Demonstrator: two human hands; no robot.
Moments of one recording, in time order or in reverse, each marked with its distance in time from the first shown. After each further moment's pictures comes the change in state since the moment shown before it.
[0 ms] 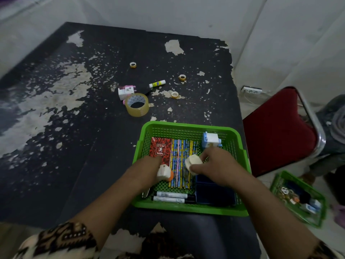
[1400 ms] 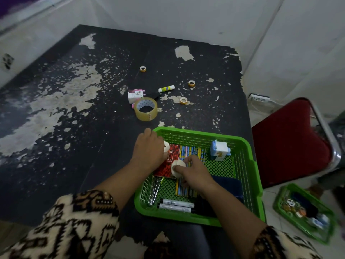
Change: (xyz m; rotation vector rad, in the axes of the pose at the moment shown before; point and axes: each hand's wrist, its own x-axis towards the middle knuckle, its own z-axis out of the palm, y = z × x) left_hand 0.049 -0.013 -0.035 0.483 0.370 -0.094; right_hand 0.064 -0.014 0.092 0.631 -0.042 0.084
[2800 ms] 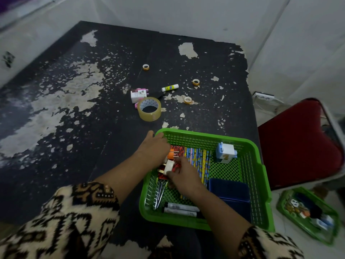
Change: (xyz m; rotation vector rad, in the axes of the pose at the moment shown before) left_hand 0.024 -0.015 0.005 0.120 -0.257 0.326; right_hand 0.006 -0.012 0.037 -0.084 -0.040 -0.099
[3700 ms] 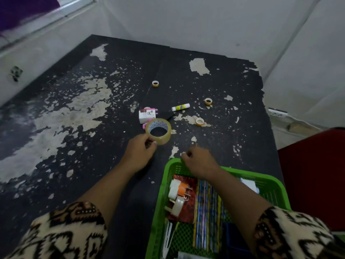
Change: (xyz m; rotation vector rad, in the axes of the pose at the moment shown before) left_hand 0.042 -0.105 0.041 -1.094 0.522 -0.463; right_hand 0.121 -0.080 -0.051 -0.550 0.075 -0.150
